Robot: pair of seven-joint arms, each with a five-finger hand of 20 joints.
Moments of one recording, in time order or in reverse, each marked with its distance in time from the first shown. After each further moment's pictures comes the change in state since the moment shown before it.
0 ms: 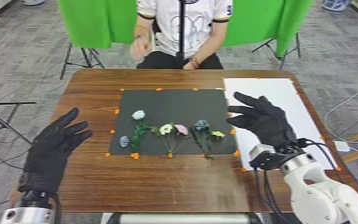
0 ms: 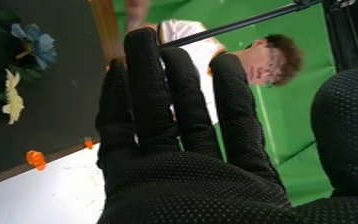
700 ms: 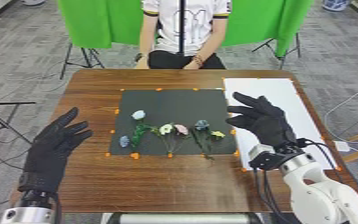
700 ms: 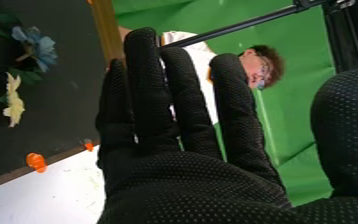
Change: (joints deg) left arm -0.1 0.0 0.0 0.1 0.0 0.0 0.0; right arm 0.0 0.0 -0.1 -0.1 0.0 0.0 0.0
